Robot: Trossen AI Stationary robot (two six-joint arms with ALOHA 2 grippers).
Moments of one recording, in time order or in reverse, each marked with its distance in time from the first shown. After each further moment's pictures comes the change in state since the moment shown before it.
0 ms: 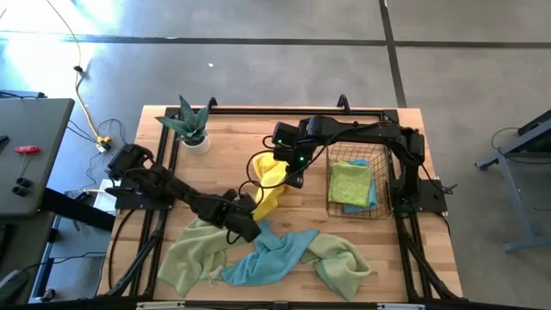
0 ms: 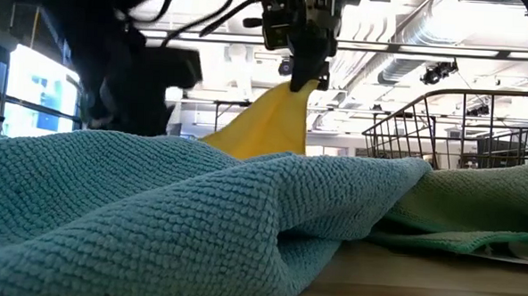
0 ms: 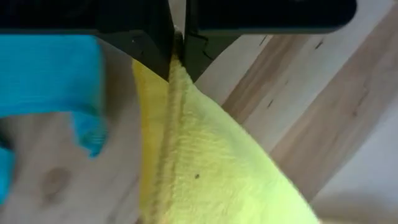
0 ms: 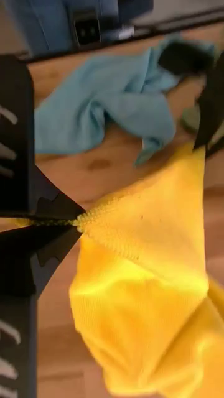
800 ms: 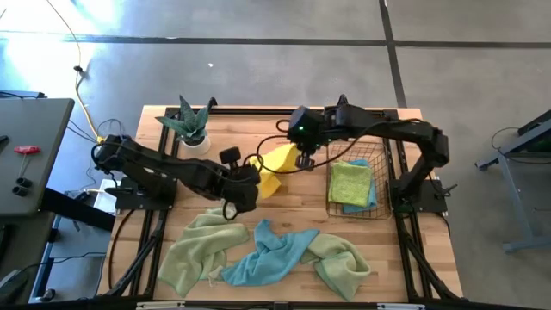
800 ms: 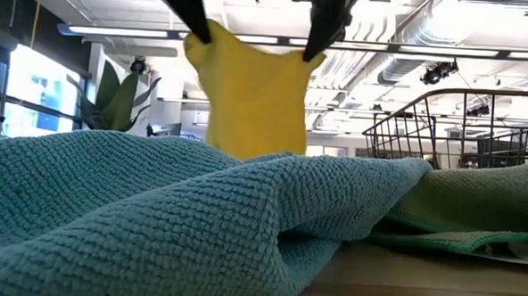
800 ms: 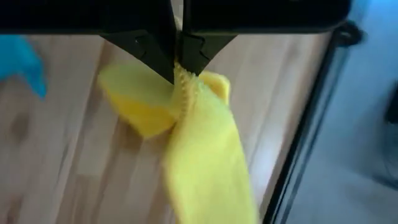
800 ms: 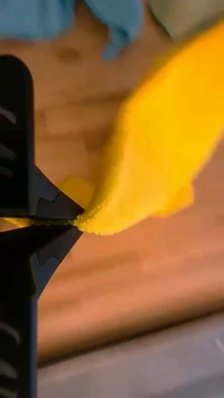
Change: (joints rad) left arm 0.134 -0.157 0.546 -0.756 -0.201 0.577; right arm 0.004 -0.212 0.000 0.010 0.485 -0.109
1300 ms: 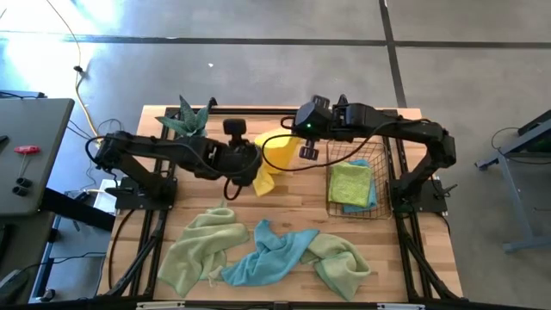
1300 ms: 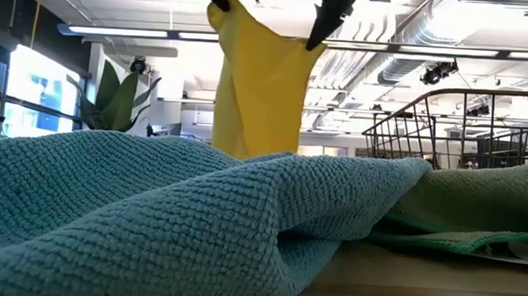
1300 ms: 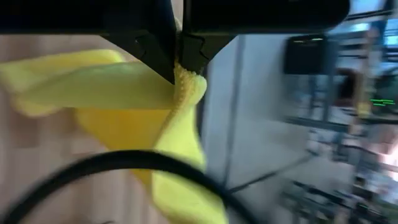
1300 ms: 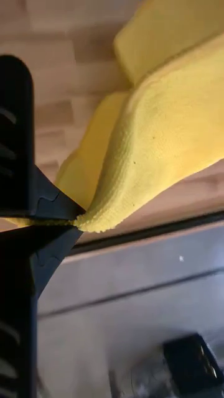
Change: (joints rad) left arm 0.124 -0.009 0.202 -0.035 -0.190 0.523; right arm 0.007 -0.054 0.000 0.056 0.296 -0.189
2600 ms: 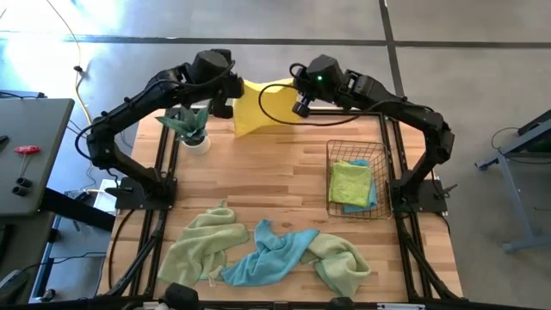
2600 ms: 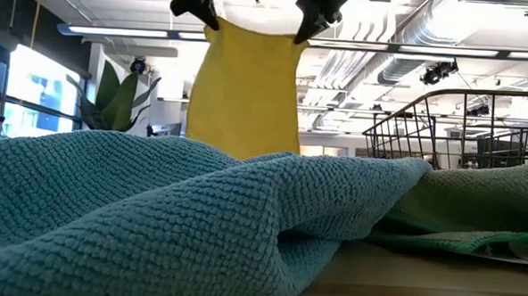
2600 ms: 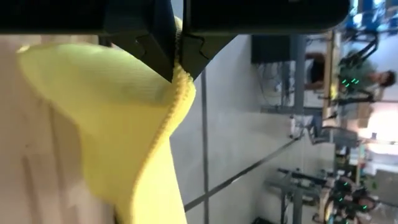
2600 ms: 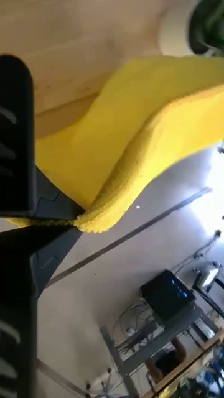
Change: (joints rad) left arm 0.658 -0.099 0.078 0.215 0.453 0.765; right arm -0.257 0.027 0.080 0.306 -0.054 -0.125
